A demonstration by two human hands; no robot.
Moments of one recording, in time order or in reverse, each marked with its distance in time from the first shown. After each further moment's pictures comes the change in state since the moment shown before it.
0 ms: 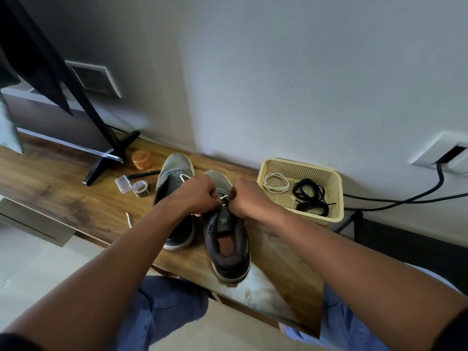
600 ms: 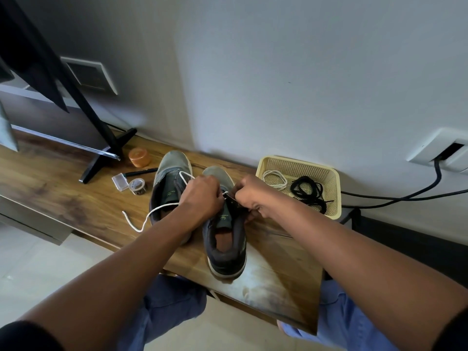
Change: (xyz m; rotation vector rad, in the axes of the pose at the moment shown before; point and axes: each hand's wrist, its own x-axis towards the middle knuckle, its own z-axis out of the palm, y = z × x) left_hand 0.000 0.016 0.029 0.113 0.271 0.006; right_hand 0.003 0.010 -0.007 0.474 -0.119 0.247
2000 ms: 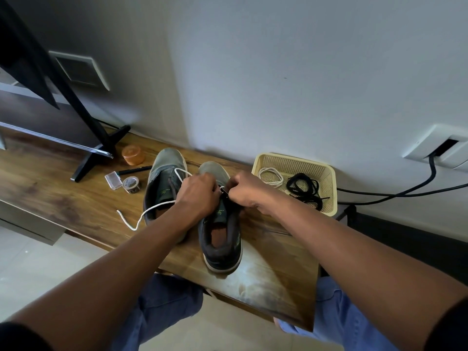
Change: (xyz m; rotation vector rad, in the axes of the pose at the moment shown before) left_hand 0.002 0.001 0.004 0.027 -0.003 -0.013; right_hand -0.002 -0.002 -0.005 -0.147 0.006 -0.119
